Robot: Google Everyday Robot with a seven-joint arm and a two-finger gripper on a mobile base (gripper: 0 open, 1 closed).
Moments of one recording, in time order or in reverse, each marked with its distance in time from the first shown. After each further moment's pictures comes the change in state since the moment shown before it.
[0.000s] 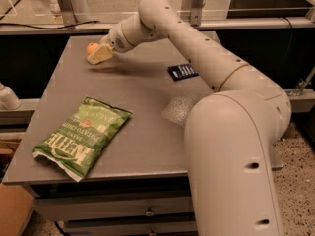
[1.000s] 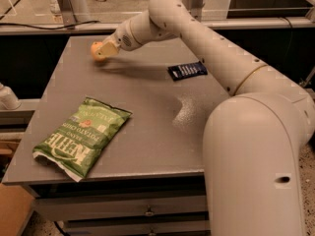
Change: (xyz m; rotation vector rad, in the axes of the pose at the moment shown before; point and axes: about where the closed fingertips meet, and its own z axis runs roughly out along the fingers) arm -0.004 0.004 -0.032 0.027 -0.033 0.061
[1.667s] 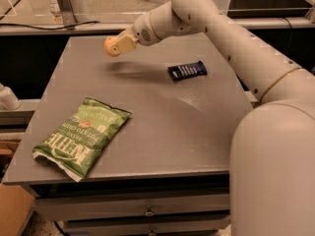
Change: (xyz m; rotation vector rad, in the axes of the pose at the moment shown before) arm 0.003 -0.001 -0.063 0.011 -0.012 -0.009
